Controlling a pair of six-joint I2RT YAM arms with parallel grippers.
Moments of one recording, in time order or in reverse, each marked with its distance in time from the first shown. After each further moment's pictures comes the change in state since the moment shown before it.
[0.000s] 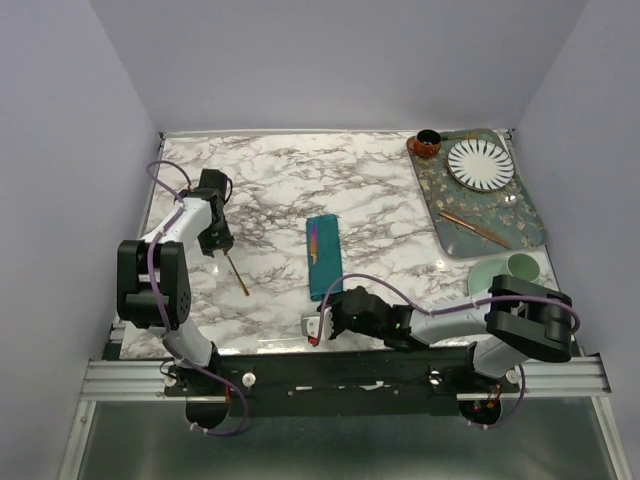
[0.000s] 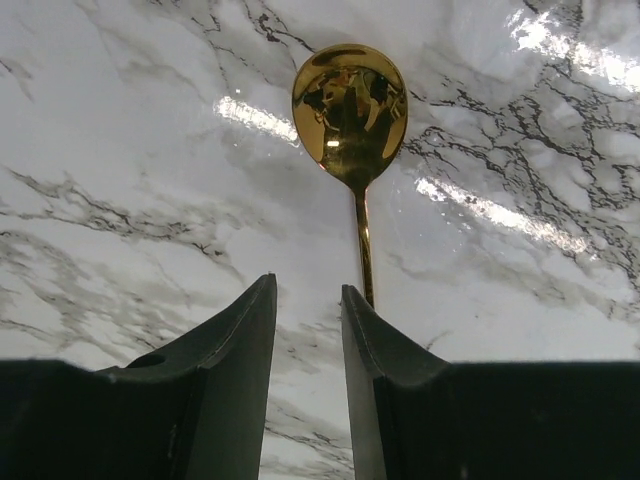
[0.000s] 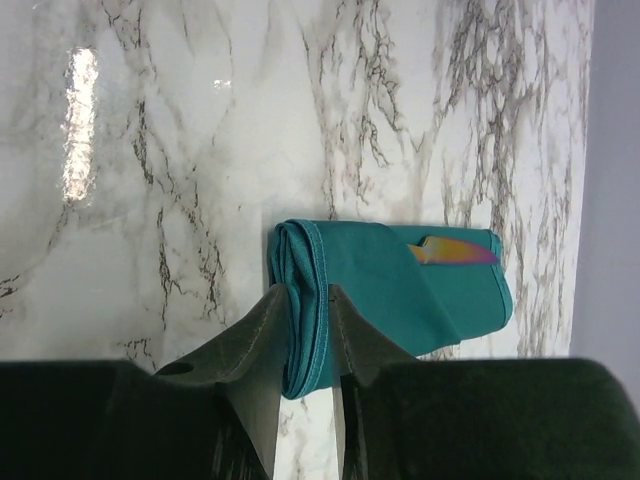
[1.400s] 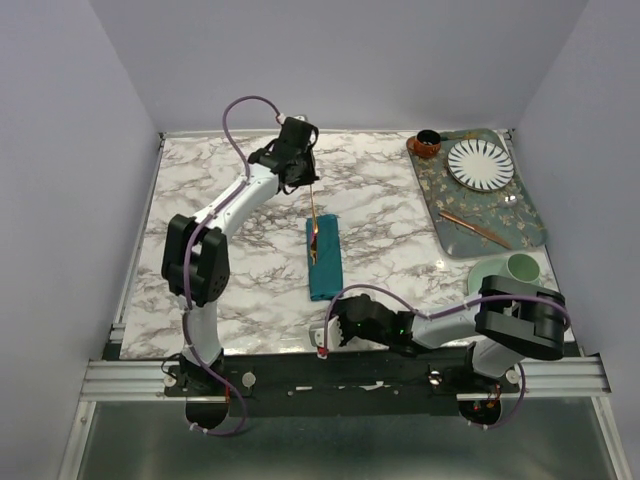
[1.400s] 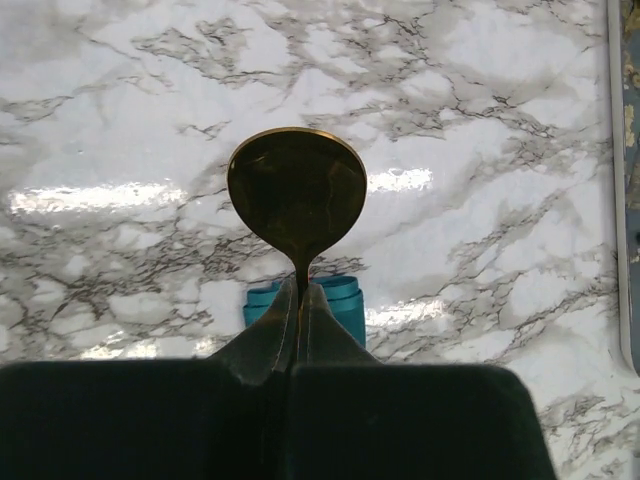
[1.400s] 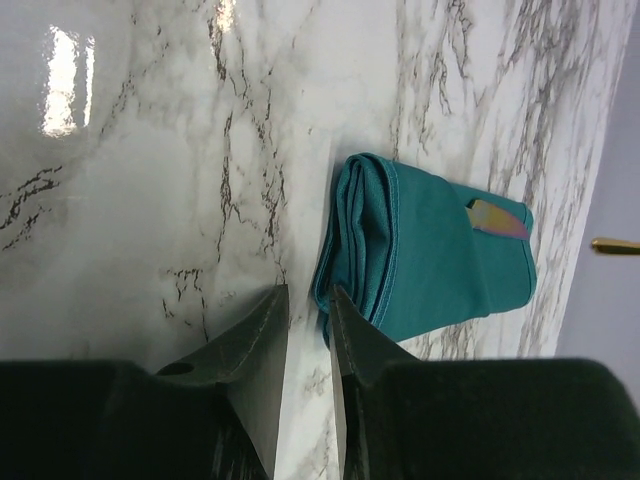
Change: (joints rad) left arm -0.389 0.258 0.565 0.241 0.113 -0.108; right arm 0.000 0.023 -0.088 0.014 0.018 -0.089
